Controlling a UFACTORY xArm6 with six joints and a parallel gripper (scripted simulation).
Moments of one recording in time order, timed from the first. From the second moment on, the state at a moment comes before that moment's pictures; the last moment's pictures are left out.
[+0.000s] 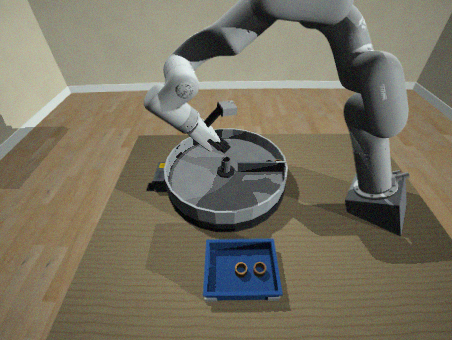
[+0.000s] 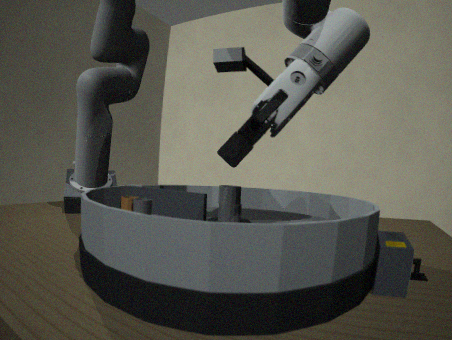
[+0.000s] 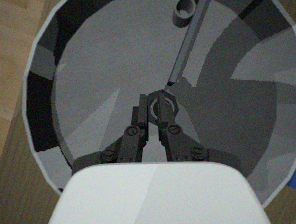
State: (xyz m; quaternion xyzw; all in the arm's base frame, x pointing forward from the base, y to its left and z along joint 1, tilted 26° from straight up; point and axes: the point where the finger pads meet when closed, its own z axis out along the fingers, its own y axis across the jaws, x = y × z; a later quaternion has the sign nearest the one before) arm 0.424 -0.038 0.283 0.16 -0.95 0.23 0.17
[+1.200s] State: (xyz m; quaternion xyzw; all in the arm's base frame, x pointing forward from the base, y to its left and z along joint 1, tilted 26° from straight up) arm 0.281 -0.073 0.229 0.16 -0.95 0.23 0.17
